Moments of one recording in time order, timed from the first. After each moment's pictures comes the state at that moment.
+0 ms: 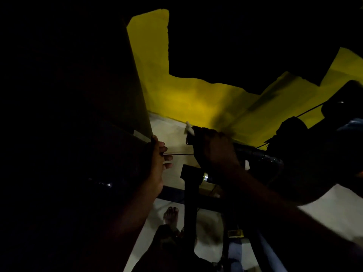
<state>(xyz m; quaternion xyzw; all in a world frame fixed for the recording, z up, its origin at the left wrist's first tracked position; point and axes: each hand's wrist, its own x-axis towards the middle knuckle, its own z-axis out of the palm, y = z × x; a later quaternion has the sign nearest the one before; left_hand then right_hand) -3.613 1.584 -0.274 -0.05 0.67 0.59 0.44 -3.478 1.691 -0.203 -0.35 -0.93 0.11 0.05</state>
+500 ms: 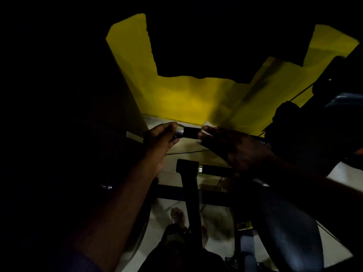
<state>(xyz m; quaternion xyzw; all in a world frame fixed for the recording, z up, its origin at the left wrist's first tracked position) -3.596 1.613 -0.216 0.13 0.63 0.61 0.47 -3.358 1.728 -0.202 -0.07 -0.99 0.03 0.07</state>
